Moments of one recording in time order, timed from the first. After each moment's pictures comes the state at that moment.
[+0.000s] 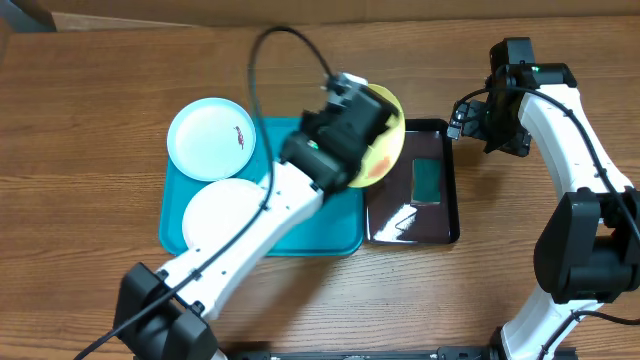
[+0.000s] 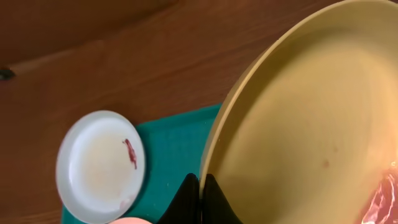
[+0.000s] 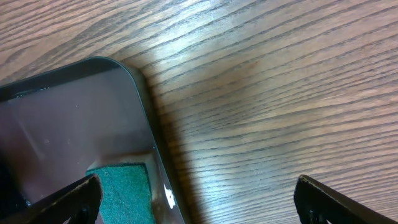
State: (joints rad) left arm -0.71 1.71 1.52 -0.79 -0.60 -0.26; right arm 0.01 1.94 1.61 -1.08 -0.01 0.31
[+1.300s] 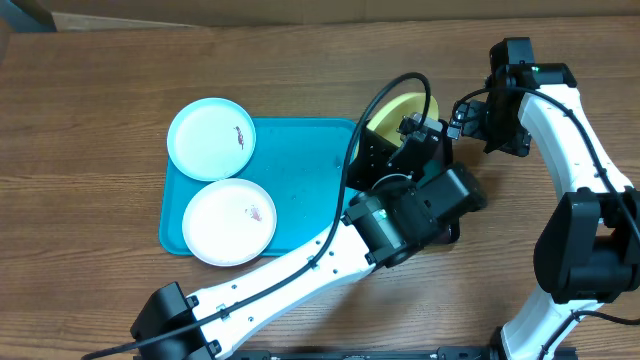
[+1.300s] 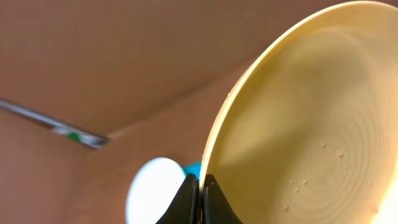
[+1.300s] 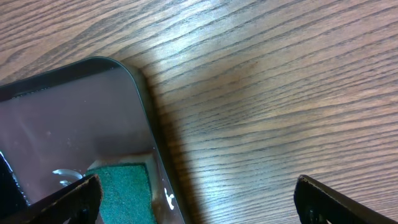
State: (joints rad) left arm -1.05 1.71 1.52 -0.73 -1.12 -0.22; right arm 0.01 1.94 1.61 -1.08 -0.01 0.31
